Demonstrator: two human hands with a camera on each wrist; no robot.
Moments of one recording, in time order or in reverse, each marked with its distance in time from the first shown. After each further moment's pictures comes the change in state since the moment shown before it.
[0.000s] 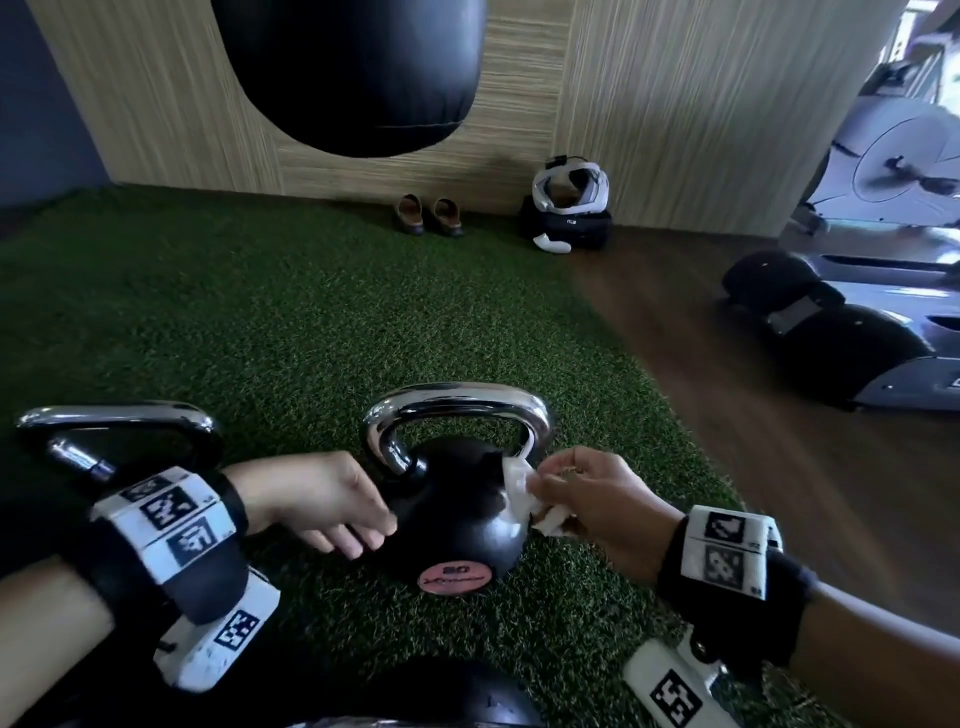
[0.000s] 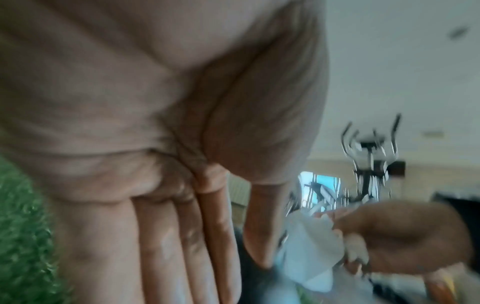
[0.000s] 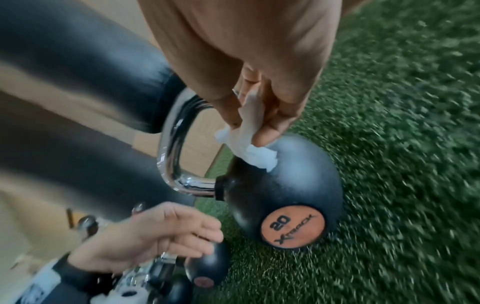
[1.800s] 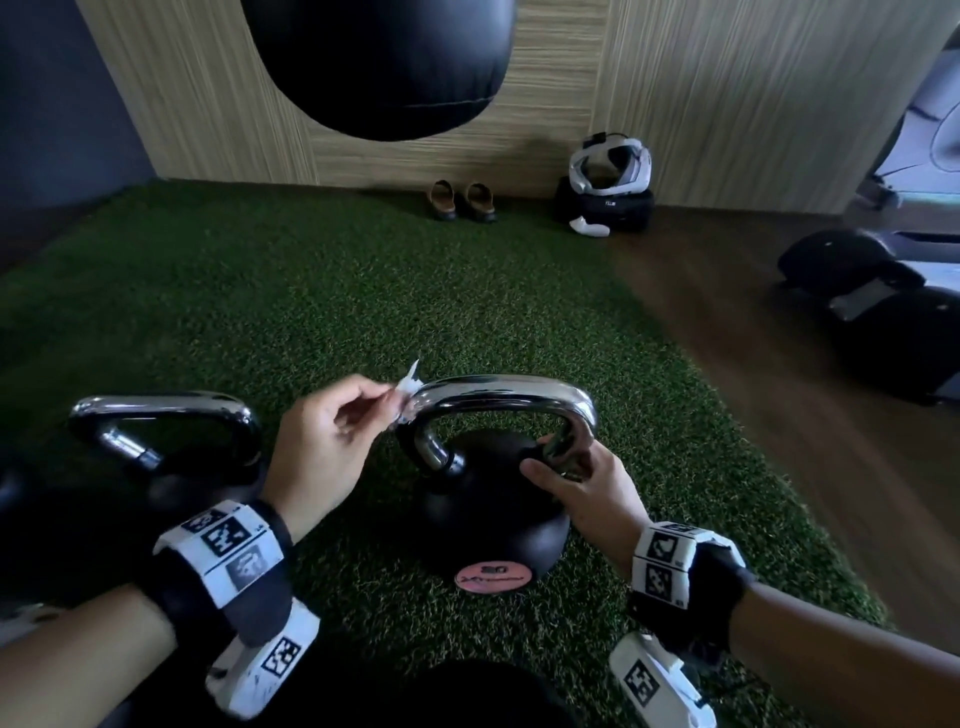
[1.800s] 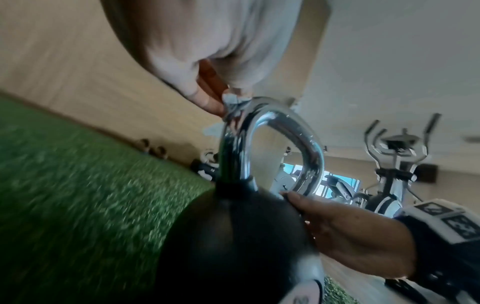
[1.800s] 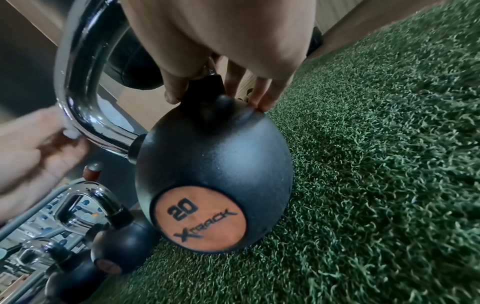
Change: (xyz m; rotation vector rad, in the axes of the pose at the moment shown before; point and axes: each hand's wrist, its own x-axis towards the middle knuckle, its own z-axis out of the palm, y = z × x) left_hand 0.021 -0.028 0.002 -0.202 1.104 0.782; right_hand 0.074 0.054 0.018 -0.308 0.157 -0.318
